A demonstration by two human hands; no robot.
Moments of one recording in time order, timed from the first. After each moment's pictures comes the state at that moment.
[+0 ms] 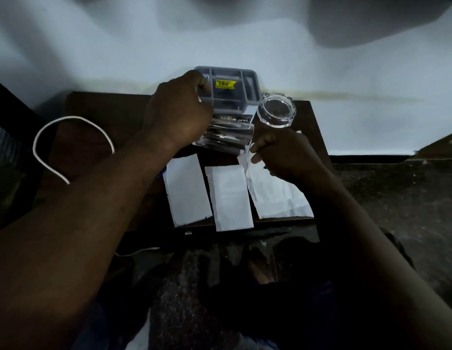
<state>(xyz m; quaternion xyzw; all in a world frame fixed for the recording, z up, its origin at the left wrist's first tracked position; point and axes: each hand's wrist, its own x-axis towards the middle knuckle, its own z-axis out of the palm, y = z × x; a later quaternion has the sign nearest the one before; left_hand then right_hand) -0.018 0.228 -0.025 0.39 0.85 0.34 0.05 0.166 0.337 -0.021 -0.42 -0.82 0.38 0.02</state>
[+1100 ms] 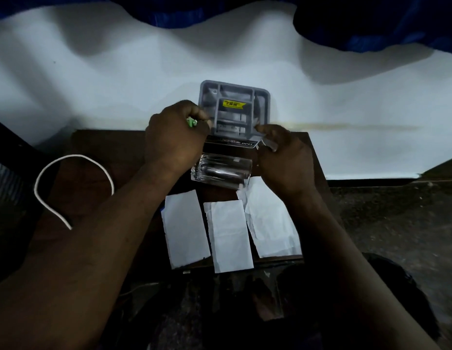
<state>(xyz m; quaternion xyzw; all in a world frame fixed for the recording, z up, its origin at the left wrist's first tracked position) -0.030 0.249 -0.023 0.30 0.82 0.48 0.06 0.132 0.364 -0.026 -0.41 -0.82 0.30 0.26</state>
